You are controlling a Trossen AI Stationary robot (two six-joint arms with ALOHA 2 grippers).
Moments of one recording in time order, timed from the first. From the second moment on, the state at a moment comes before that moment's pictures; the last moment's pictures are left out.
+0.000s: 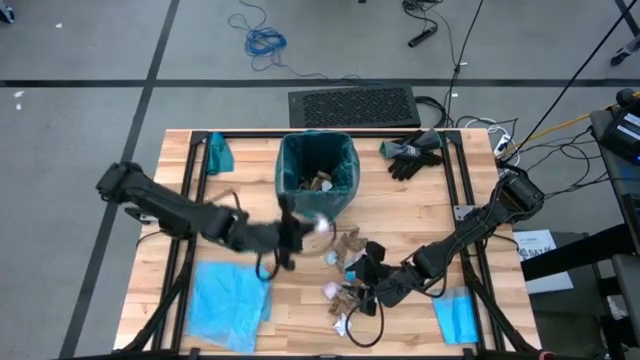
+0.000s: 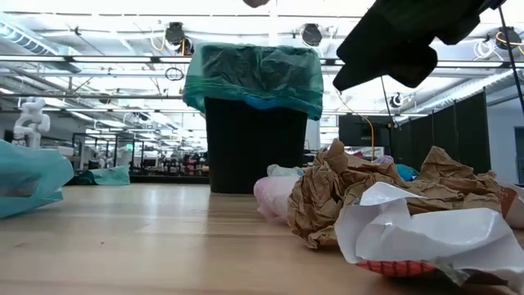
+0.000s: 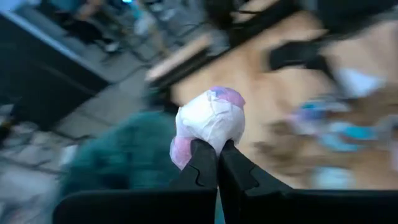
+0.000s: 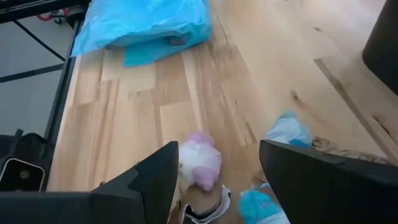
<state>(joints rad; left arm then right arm) -0.34 1.40 1.19 -0.29 -0.61 0.41 0.59 1.64 0.95 -0.04 0.53 0.64</state>
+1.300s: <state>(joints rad) -0.08 1.15 1.22 -0.50 -0.24 0.29 0.60 1.64 0.77 -0.27 0.66 1.04</state>
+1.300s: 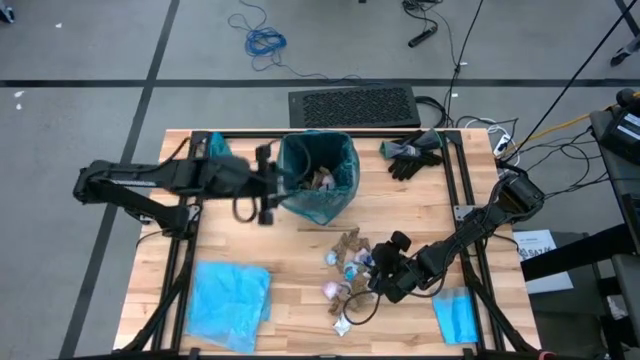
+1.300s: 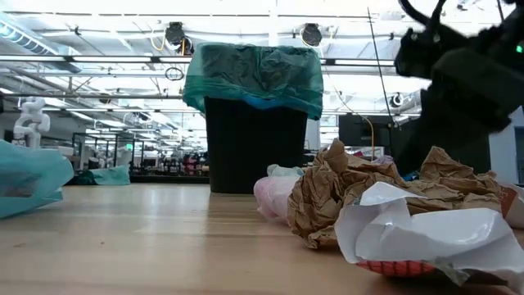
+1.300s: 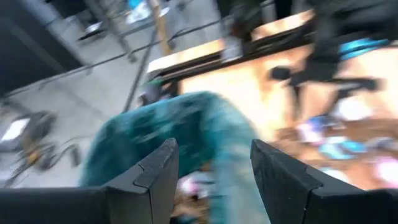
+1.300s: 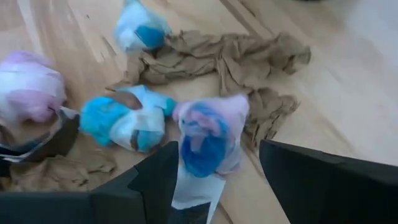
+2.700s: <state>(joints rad) -0.43 1.17 1.09 -0.67 -0.39 -0.12 0.29 1.41 1.20 -0.08 0.74 0.06</state>
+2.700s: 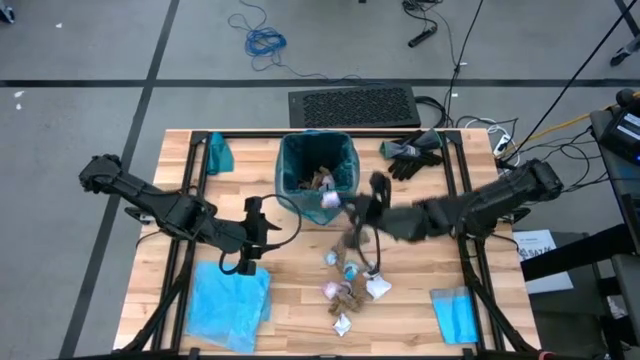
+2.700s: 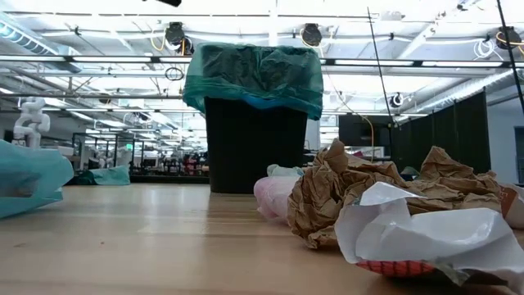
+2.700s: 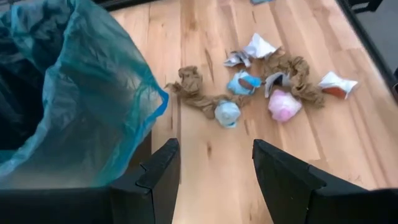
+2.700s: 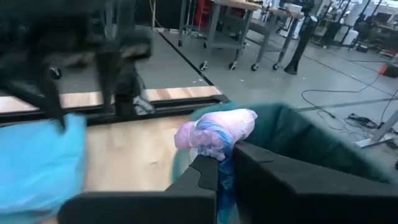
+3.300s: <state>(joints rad) -0.43 1.17 1.08 -0.62 -0.39 -0.12 -0.10 1.43 1.28 -0.20 0.23 0.10</state>
